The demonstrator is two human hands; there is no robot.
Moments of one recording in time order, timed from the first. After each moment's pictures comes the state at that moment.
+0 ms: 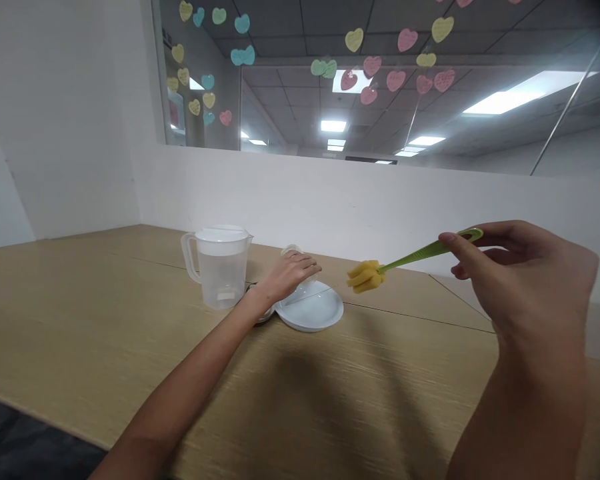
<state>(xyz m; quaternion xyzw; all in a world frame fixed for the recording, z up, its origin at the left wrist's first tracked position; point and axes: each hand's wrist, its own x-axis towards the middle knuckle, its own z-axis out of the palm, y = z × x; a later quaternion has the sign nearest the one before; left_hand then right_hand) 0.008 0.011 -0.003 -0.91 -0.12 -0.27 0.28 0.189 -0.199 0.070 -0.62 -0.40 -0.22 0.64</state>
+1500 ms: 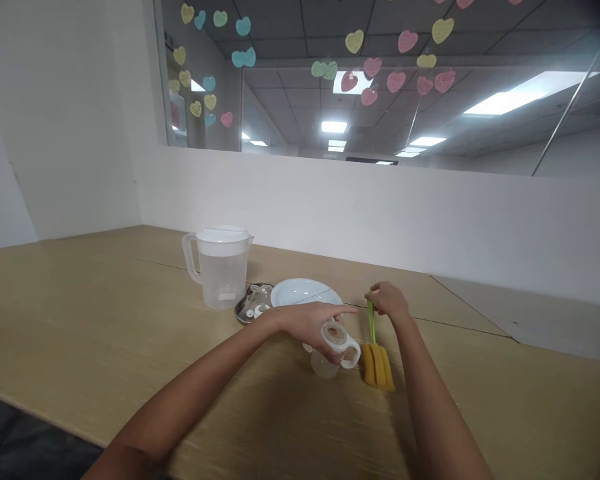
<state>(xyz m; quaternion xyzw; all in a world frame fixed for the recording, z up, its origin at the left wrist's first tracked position) 0.024 -0.049 -0.017 -0.97 -0.09 -0.05 -0.21 0.280 -0.037 -0.062 -0.85 -0.45 0.07 0.25</state>
